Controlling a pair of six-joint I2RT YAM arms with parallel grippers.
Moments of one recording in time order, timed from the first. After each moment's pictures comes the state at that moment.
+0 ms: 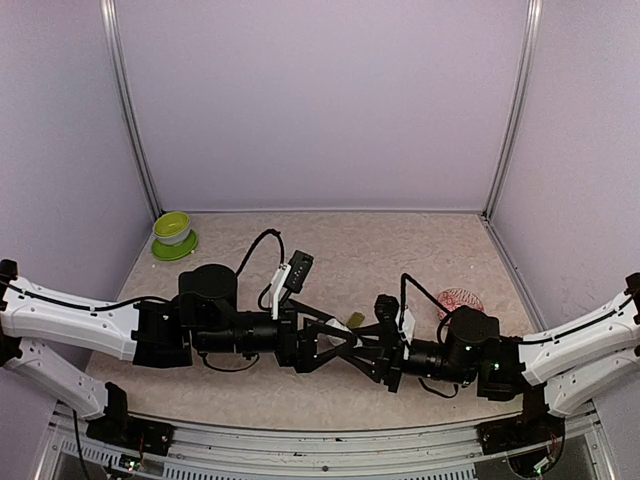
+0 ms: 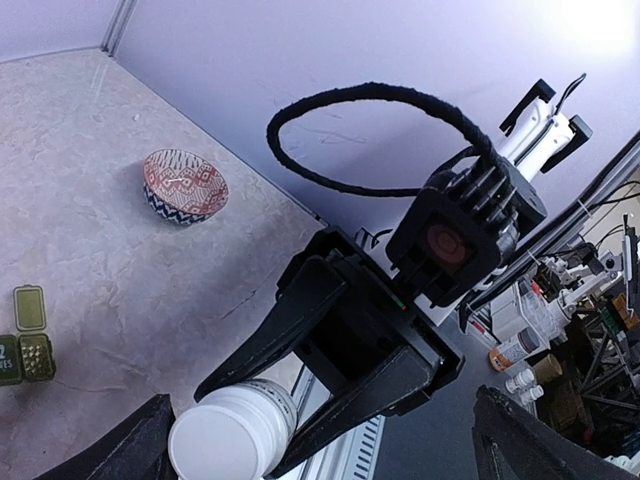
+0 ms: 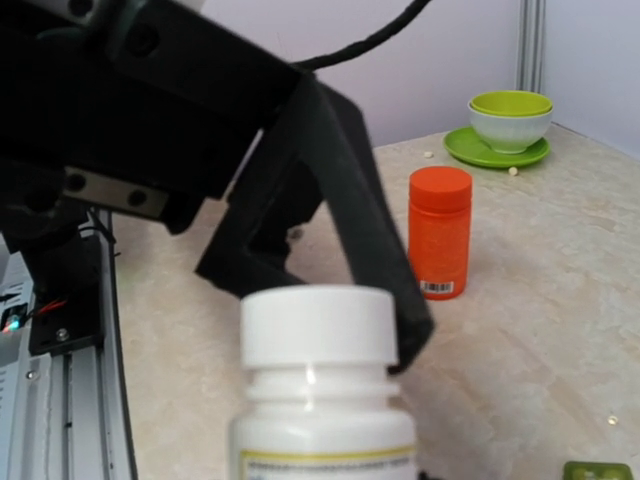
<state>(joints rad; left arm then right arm) -1.25 1.32 0.77 0.38 0.13 -0.59 1.28 1.22 0.40 0.74 0.06 0.08</state>
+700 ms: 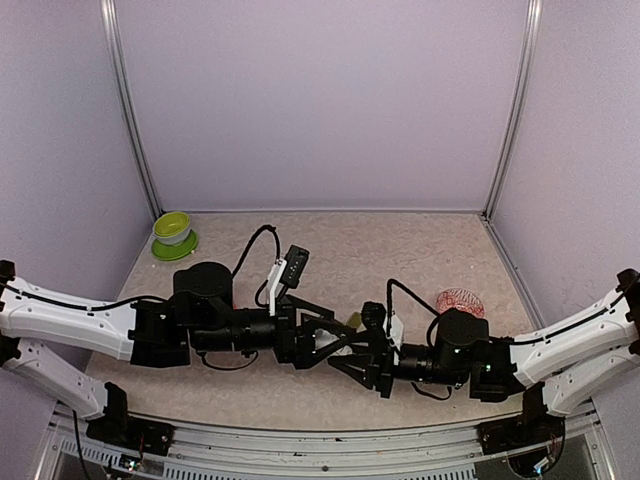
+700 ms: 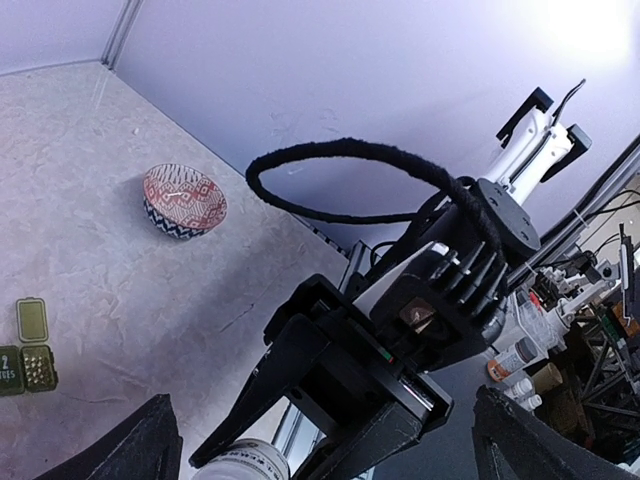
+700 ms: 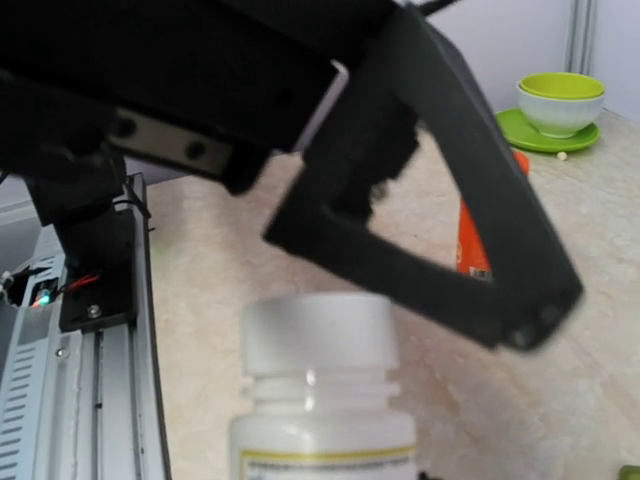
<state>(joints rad) -1.25 1.31 0.77 0.39 0.11 -0.59 1.30 1.30 0.44 0.75 0.02 0.08</state>
